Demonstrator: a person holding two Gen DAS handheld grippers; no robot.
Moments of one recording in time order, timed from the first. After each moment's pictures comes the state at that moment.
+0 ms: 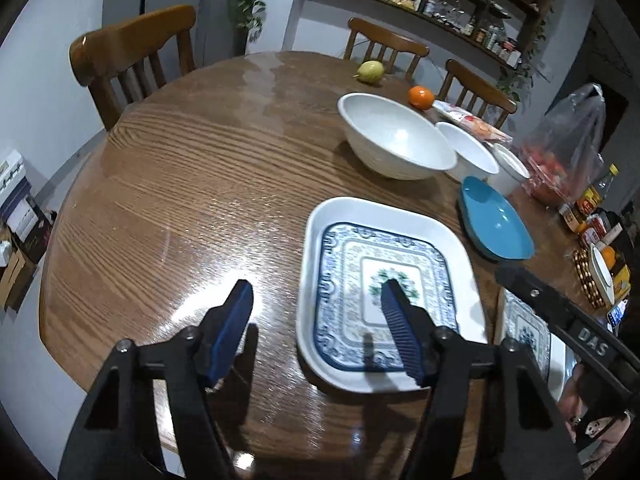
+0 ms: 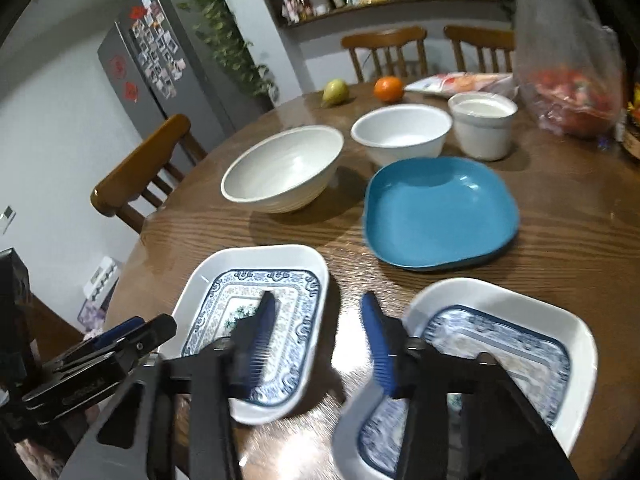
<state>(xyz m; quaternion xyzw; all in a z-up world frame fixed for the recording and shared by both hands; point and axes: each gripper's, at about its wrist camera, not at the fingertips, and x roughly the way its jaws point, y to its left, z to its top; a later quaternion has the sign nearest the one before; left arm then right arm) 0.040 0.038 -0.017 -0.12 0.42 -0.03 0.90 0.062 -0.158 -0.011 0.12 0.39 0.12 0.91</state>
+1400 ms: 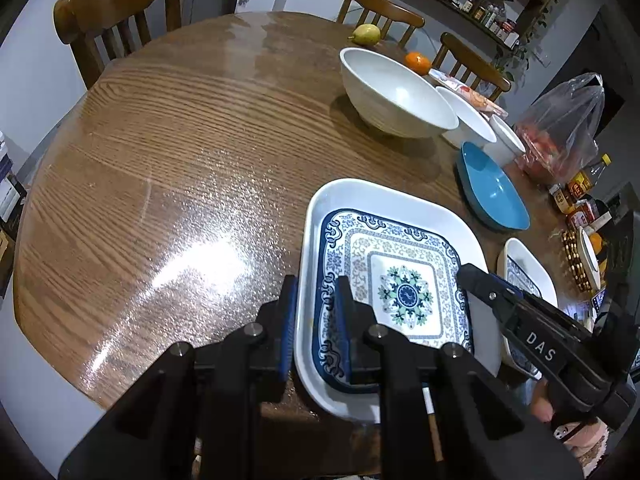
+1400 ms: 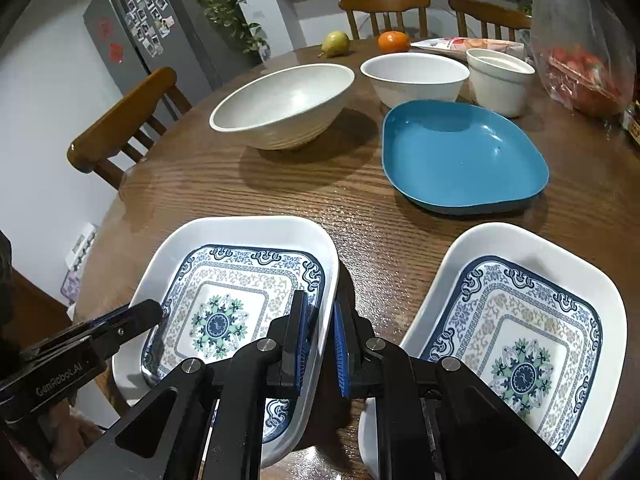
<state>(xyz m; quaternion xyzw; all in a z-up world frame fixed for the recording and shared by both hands) 0.037 0.051 -0.032 -0.14 0.47 -0.07 0.87 0.060 -0.135 -0.042 0.08 0.45 0.10 0.89</state>
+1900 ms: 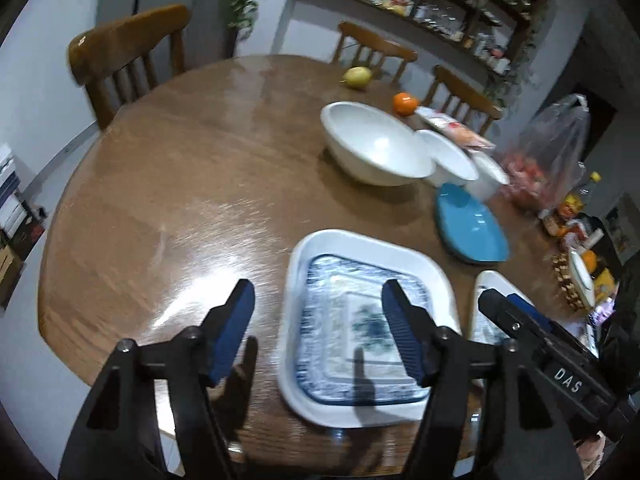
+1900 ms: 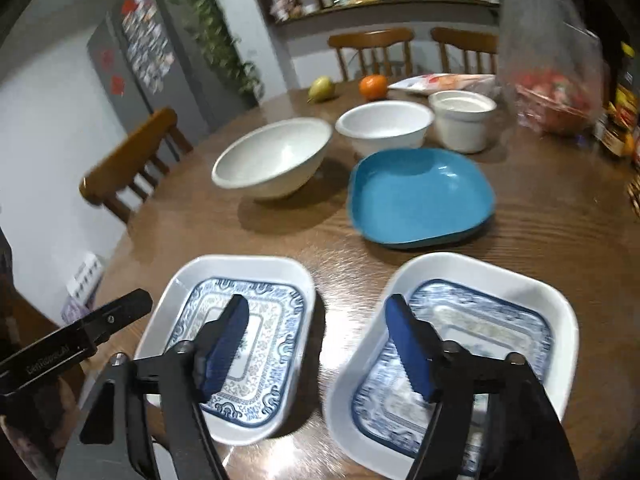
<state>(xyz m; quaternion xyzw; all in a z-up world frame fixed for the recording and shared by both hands) 0.025 0.041 0.009 -0.14 0.41 -0.07 0.90 0.027 -0.169 -0.006 0.11 0.38 0.08 0.91</state>
